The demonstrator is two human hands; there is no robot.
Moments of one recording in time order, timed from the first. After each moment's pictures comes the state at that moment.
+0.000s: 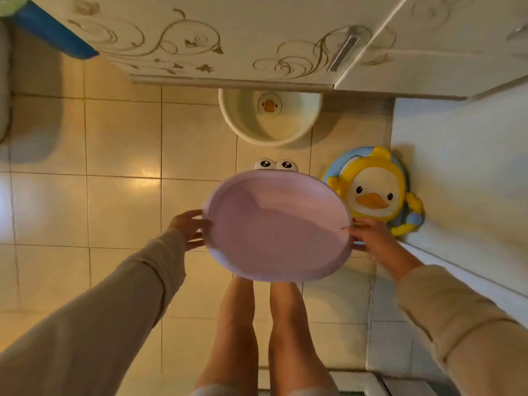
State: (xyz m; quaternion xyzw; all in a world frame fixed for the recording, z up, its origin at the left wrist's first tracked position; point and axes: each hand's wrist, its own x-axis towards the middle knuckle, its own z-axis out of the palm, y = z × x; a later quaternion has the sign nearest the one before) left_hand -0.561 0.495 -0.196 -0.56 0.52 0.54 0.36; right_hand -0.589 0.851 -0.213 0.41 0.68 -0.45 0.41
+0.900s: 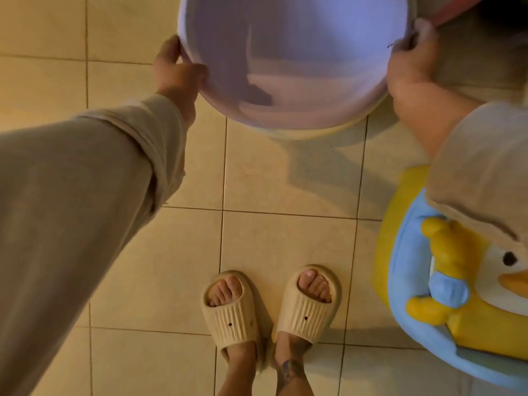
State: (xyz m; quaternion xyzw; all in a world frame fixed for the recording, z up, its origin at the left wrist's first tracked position) left_hand -0.809 0.482 -0.526 -0.39 0.71 0.59 0.04; right_hand -0.884 0.766 -0.554 0.26 0.87 -0.41 0.07
